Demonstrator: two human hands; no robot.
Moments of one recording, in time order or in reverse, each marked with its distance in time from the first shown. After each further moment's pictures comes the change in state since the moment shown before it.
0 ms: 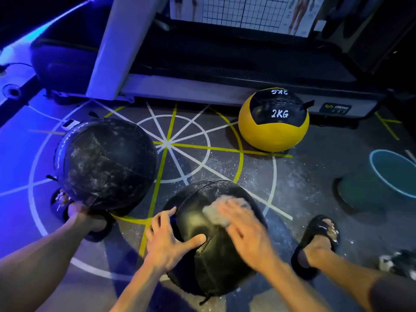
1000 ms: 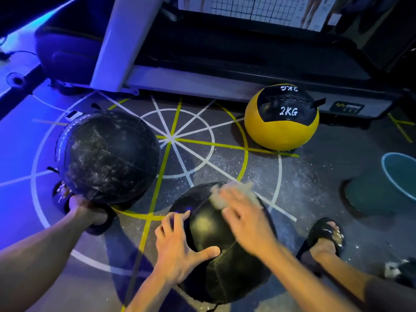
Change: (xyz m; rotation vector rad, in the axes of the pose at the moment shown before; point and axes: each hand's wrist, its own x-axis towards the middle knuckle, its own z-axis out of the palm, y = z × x) left_hand -0.012 0.005 0.026 0.116 0.083 0.128; right_hand 0.044 -0.013 -0.009 -0.002 -0.136 0.191
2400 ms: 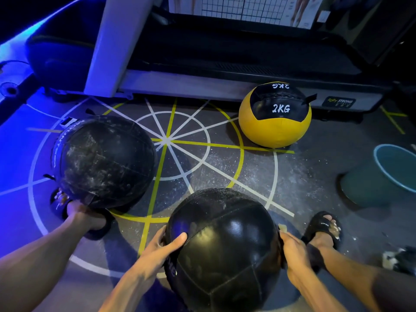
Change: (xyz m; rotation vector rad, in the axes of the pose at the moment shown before) left_hand -0.003 -0.021 -0.028 -0.956 -0.336 -0.401; right_hand -0.076 0.124 0.016 0.808 0.497 1.122
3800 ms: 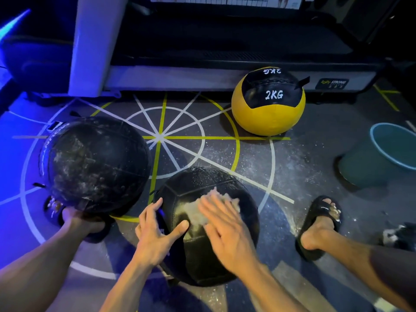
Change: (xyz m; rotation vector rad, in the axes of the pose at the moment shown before) left_hand 0.035 0.006 -0.016 0.707 0.310 0.284; right_hand -0.113 -0.018 0.096 -0.642 -0.365 -1.282
